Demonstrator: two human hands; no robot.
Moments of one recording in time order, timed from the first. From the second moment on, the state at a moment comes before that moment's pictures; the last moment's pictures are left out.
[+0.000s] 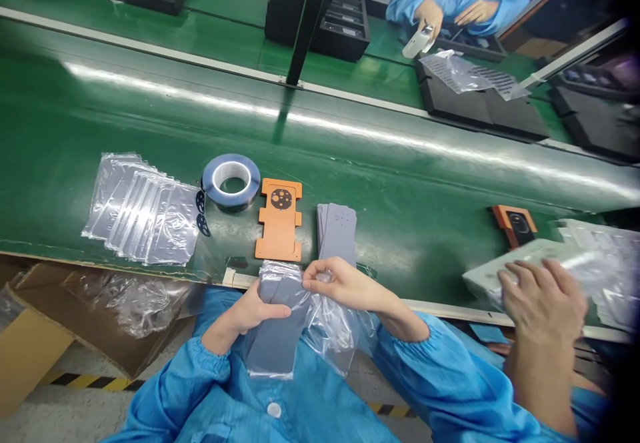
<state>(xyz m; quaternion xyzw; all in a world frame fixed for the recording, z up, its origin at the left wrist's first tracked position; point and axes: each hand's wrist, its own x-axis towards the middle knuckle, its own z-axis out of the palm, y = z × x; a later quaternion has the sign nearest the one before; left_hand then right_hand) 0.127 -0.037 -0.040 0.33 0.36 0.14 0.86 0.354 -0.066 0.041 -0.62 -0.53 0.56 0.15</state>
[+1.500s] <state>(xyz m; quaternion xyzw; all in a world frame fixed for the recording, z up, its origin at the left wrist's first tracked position) 0.126 -0.041 -0.035 0.26 0.30 0.09 0.91 0.489 -0.002 0.045 -0.78 -0.55 0.27 0.14</state>
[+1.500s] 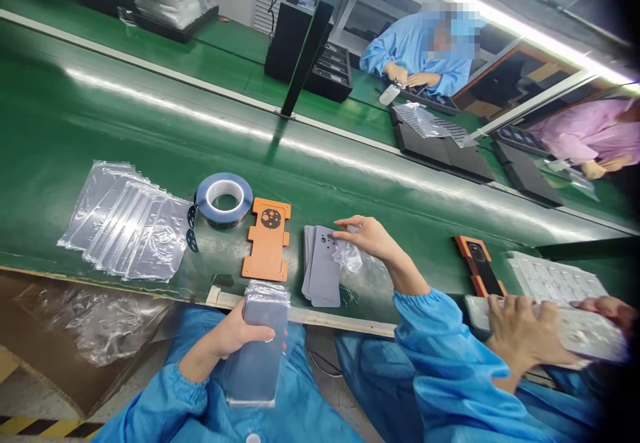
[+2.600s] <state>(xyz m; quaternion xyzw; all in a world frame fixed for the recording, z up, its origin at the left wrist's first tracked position) 0.129 -0.046 -0.033 0.30 0.40 0.14 0.86 0.347 -0.083 0.049 -0.66 -0.56 0.49 0.14</state>
